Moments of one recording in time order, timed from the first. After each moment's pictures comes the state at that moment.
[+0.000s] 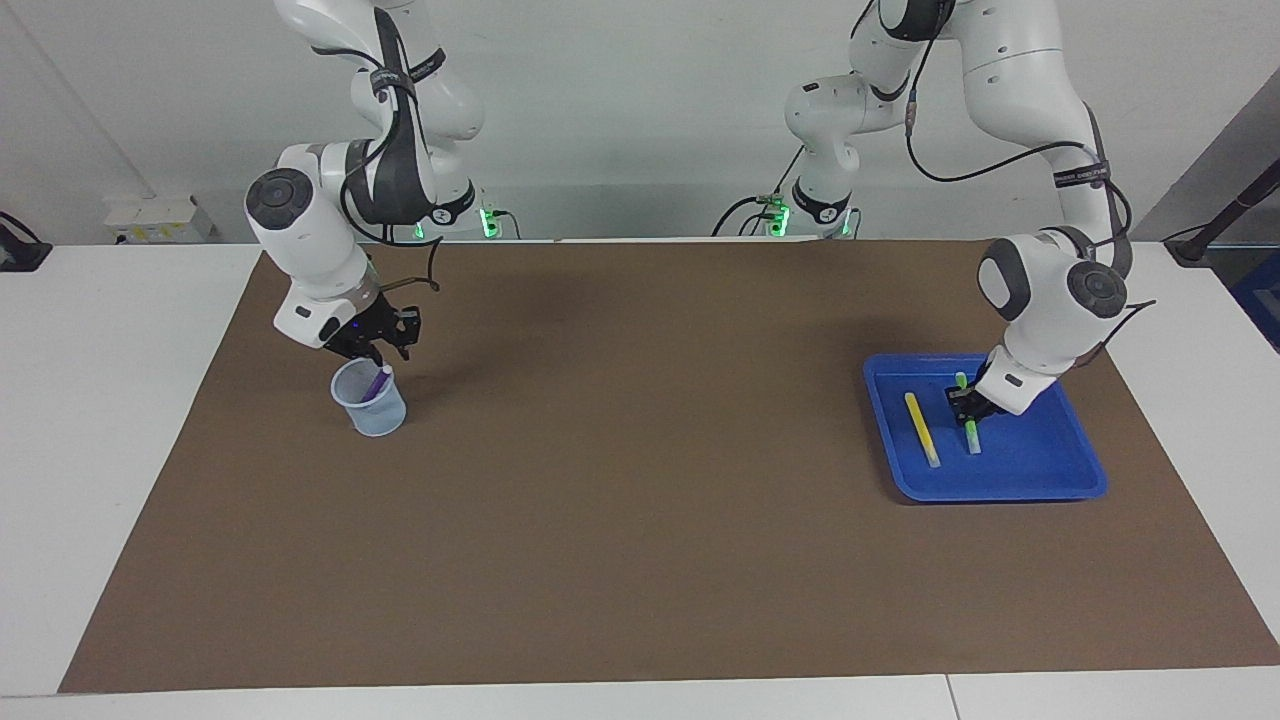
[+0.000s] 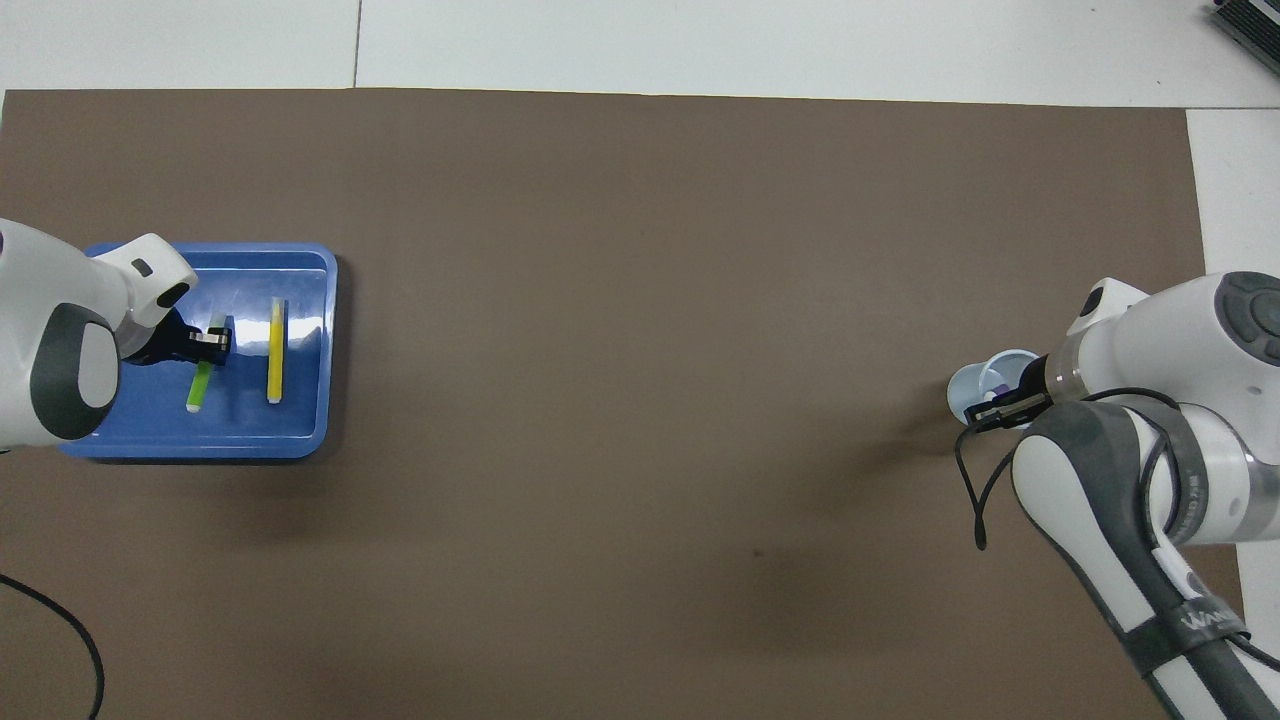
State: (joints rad) left arm 0.14 0.29 -0.04 -2.02 0.08 2.28 0.13; right arm -0.35 -0.03 0.36 -2.18 0.02 2.05 -0.25
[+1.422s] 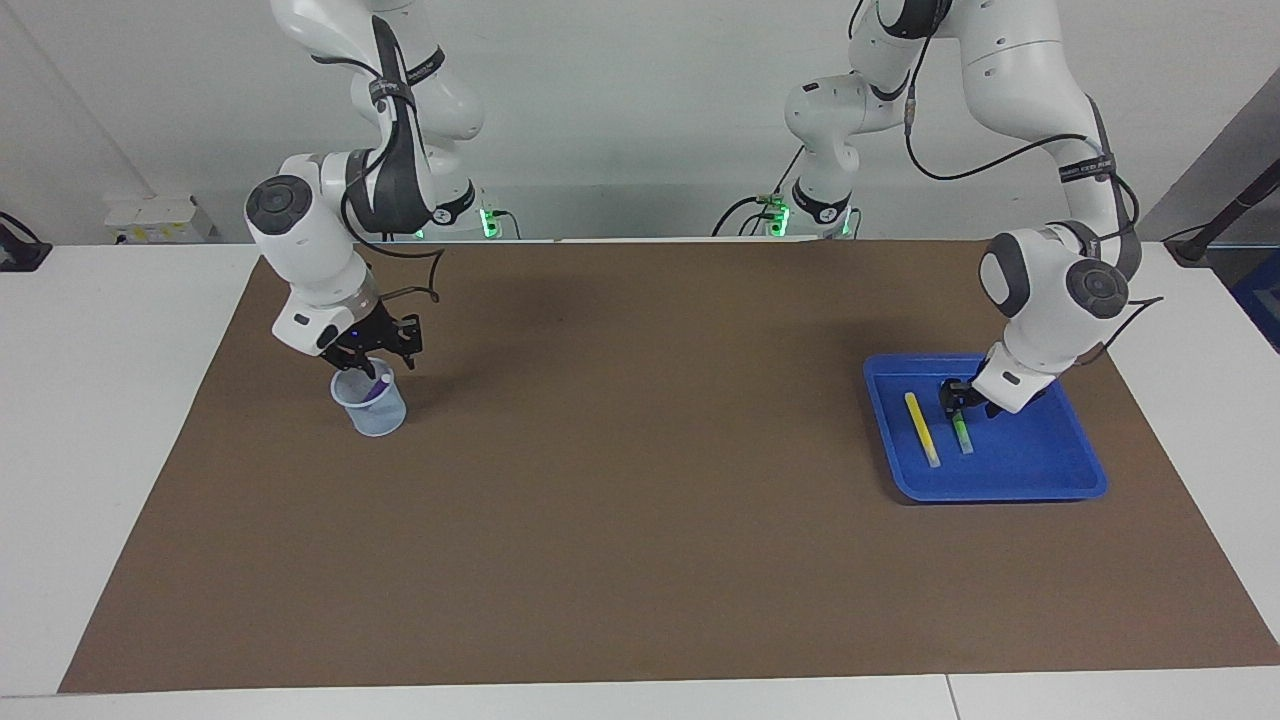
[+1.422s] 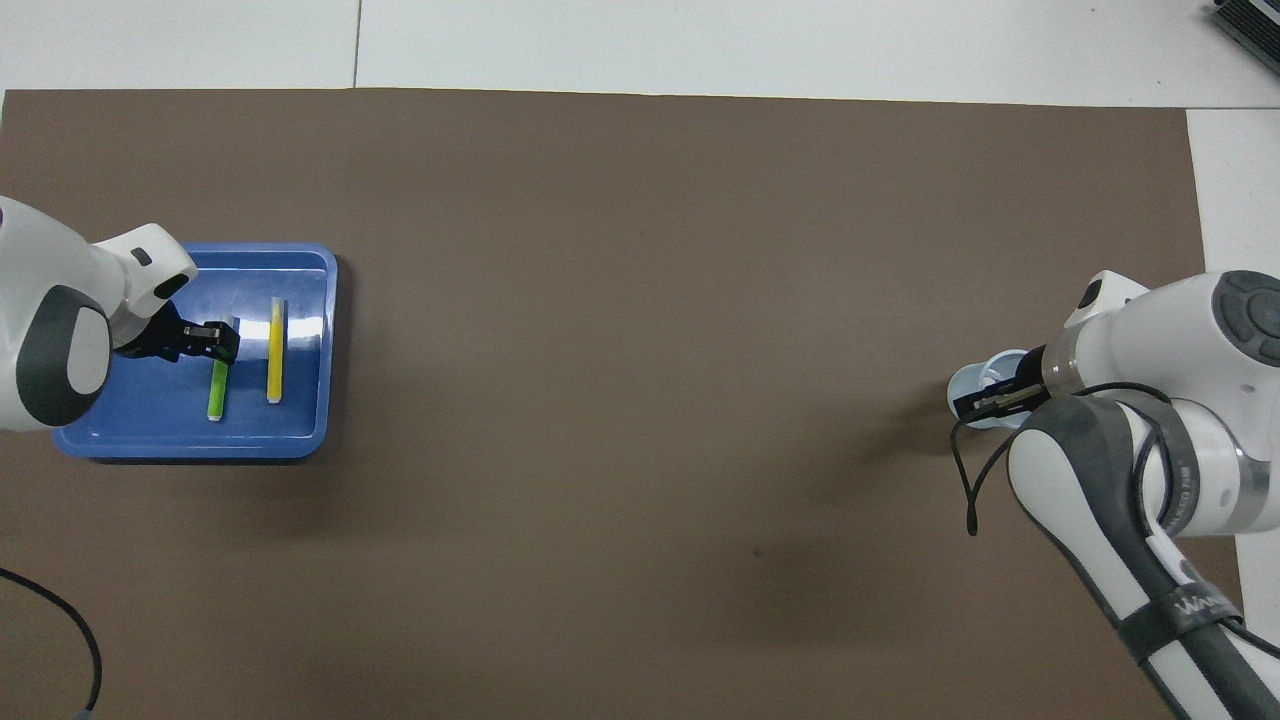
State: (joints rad) left arm 0.13 0.28 -0.06 -1.92 0.09 2.10 0.12; right arm -0.35 0.00 0.36 -2.17 0.02 2.09 -0.25
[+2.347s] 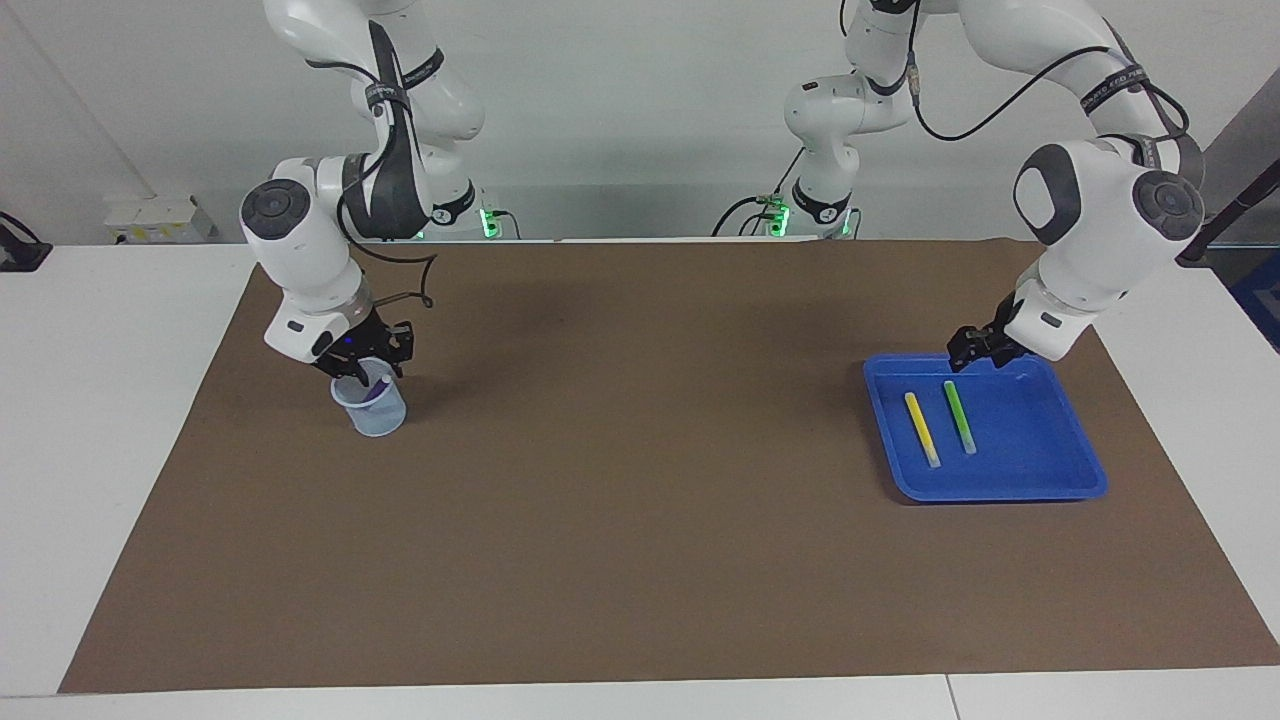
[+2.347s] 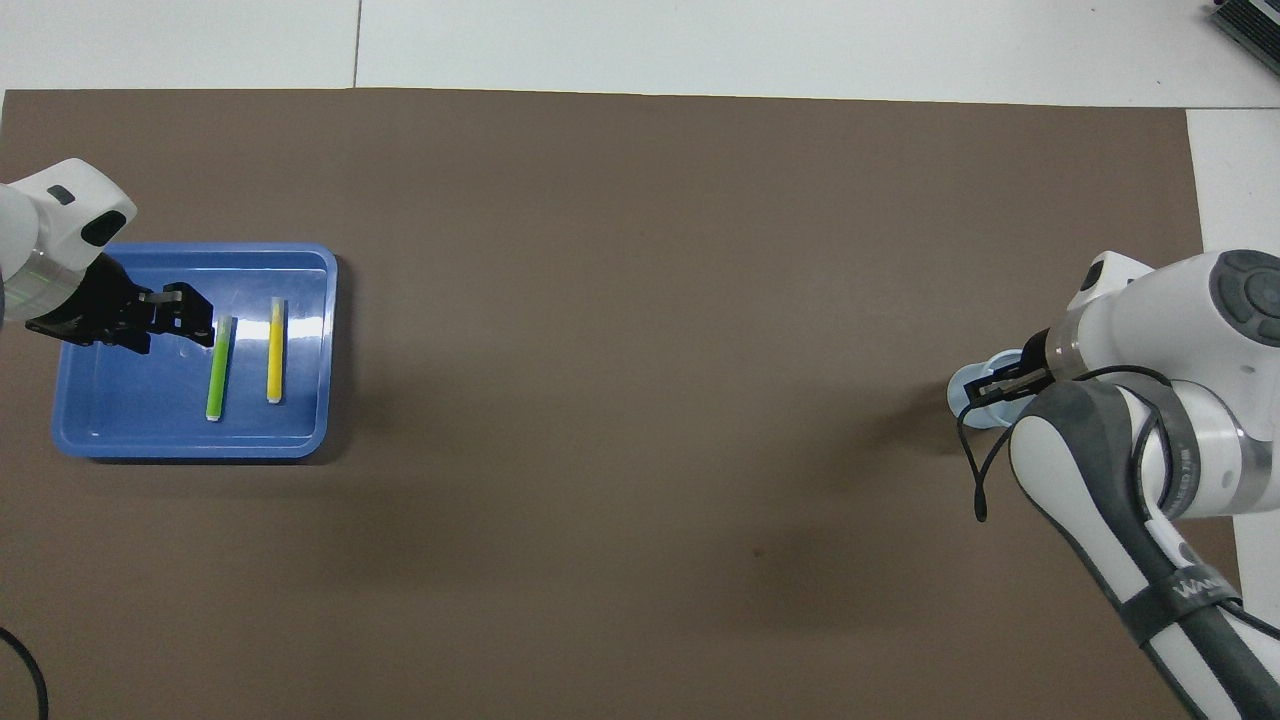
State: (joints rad) left arm 0.09 0.16 -0.08 -1.74 -0.02 1.76 -0.04; right arm -0.35 0.04 0.36 -2.13 -0.04 2.11 -0.26
